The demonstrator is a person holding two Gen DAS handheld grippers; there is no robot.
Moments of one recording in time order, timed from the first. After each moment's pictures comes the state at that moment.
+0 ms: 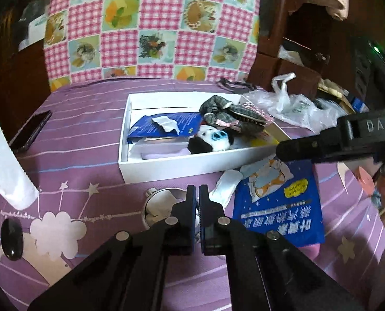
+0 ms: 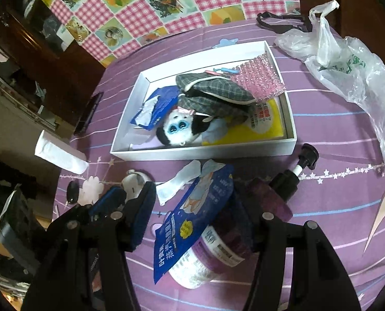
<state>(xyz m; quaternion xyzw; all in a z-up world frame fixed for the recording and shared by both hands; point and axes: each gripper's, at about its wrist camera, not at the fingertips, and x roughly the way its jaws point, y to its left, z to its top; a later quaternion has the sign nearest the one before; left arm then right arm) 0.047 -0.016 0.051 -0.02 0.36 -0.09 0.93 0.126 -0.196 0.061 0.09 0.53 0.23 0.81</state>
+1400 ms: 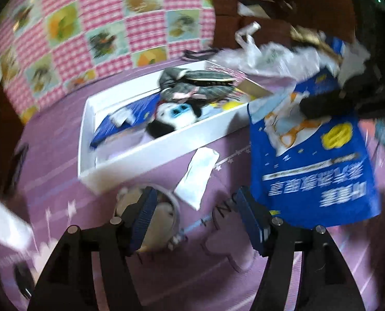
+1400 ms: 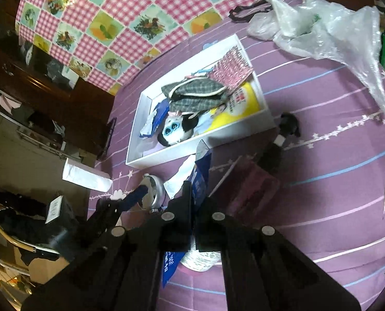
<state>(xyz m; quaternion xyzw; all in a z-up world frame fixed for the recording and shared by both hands) 0.075 -0.062 0.028 0.12 0.40 -0.15 0.89 0.105 -0.256 0.054 0.23 0.51 0.24 0.80</state>
